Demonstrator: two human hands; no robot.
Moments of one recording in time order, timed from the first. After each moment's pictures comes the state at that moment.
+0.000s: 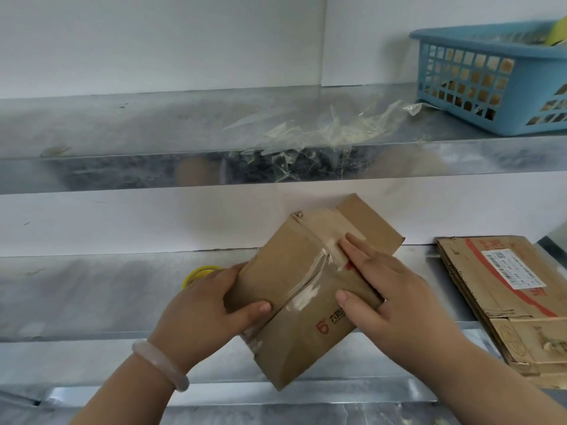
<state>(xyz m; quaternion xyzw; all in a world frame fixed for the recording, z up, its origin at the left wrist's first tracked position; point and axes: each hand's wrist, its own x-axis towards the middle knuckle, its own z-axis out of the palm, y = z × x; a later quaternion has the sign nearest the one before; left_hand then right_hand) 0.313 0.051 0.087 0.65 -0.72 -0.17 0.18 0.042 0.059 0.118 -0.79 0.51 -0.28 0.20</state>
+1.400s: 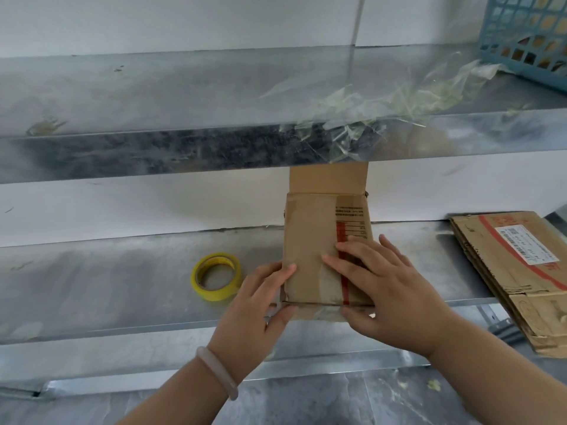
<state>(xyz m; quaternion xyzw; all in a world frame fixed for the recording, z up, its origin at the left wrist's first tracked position) 0.318 0.036 -0.002 0.44 -0.76 -0.24 0.40 0.063 0.020 0.046 -0.87 0.46 -0.16 -0.01</state>
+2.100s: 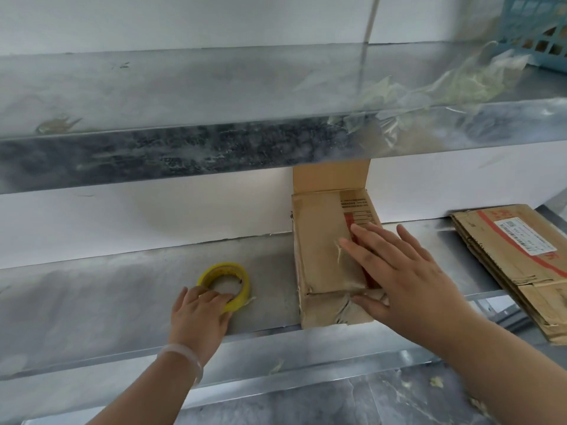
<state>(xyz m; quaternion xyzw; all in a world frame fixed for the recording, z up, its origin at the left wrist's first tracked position) 0.433 -0.015 -0.082 0.64 -0.76 0.00 0.12 0.087 0.017 0.047 -0.84 0.52 -0.14 -0.10</state>
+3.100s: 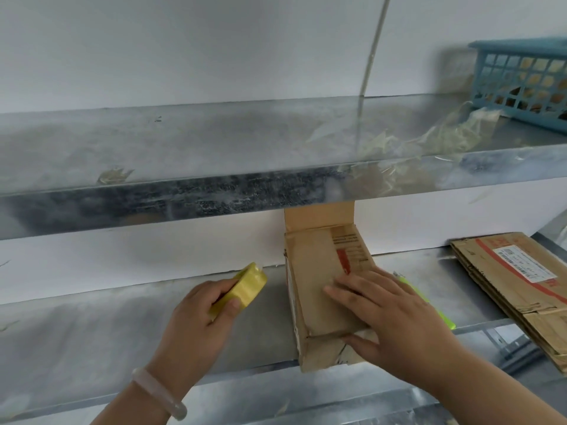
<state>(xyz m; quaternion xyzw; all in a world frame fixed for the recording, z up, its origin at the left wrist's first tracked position) 0.420 -0.002 0.044 0.55 -0.71 -0.20 0.39 0.115 0.027 0.054 -0.85 0.51 -0.13 -0.07</state>
